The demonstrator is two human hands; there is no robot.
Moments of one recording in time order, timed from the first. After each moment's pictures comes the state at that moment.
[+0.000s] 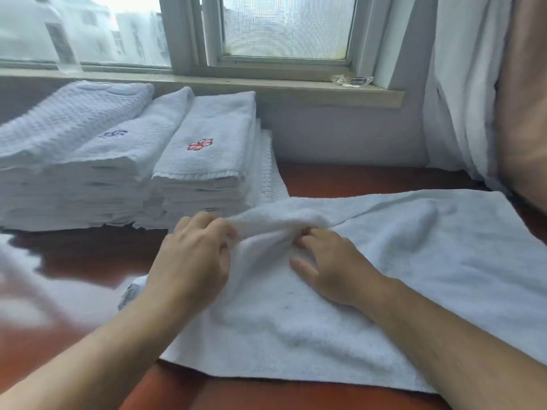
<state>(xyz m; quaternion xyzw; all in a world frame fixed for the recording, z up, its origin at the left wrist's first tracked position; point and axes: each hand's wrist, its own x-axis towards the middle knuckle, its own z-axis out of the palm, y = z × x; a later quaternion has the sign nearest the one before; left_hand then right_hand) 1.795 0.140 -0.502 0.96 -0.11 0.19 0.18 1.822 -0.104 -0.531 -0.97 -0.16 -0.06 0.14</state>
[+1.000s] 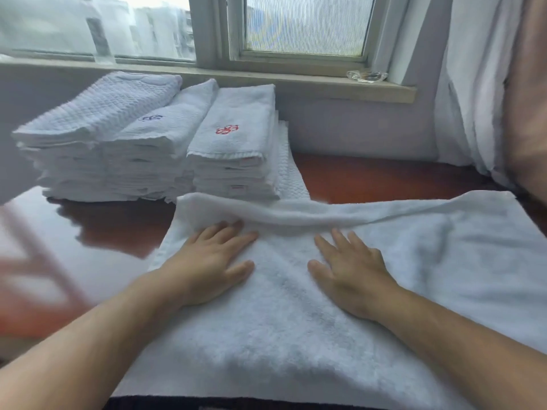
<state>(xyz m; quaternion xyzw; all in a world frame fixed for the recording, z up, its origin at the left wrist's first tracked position) 1.779 0.180 -0.541 0.98 -0.18 -0.03 0.07 1.757 -0.093 -0.548 -0.99 -0.07 0.05 0.09</state>
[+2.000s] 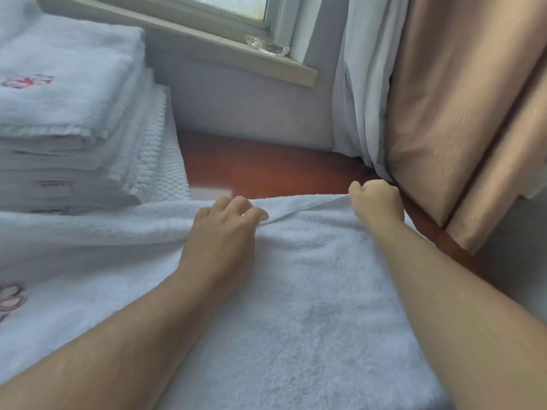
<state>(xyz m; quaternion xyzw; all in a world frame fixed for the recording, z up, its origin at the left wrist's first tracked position) 1.840 -0.033 -0.548 0.92 -0.28 0.19 0.21 1.860 -0.325 -0.505 -0.90 0.31 -0.24 0.15</state>
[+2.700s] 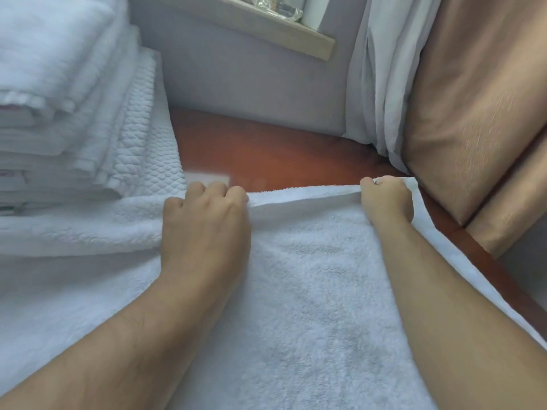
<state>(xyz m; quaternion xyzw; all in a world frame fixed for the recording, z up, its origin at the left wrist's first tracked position) 1.857 -0.031 -0.546 0.95 -0.14 0.22 0.18 1.900 -0.345 -0.543 -0.87 0.36 -0.28 0.16</state>
